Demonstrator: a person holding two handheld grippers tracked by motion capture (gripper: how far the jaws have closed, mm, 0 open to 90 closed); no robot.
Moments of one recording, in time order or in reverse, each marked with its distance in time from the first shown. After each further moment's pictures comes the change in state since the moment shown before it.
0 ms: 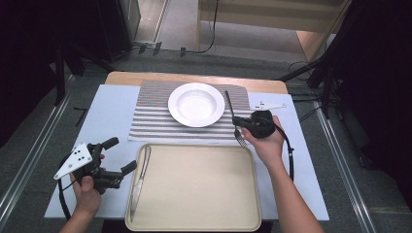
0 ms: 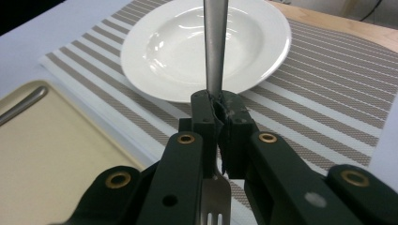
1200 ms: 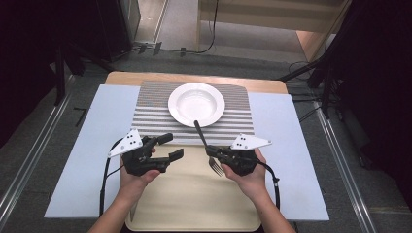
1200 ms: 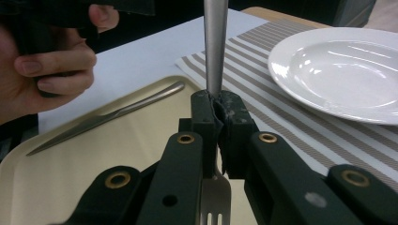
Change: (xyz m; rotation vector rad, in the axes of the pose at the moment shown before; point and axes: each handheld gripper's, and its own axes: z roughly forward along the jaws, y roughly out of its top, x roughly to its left) left arm -0.050 0.025 0.089 0.039 -0.182 -0.100; right arm 0.101 -0.044 -0.014 -0.147 0.261 -0.168
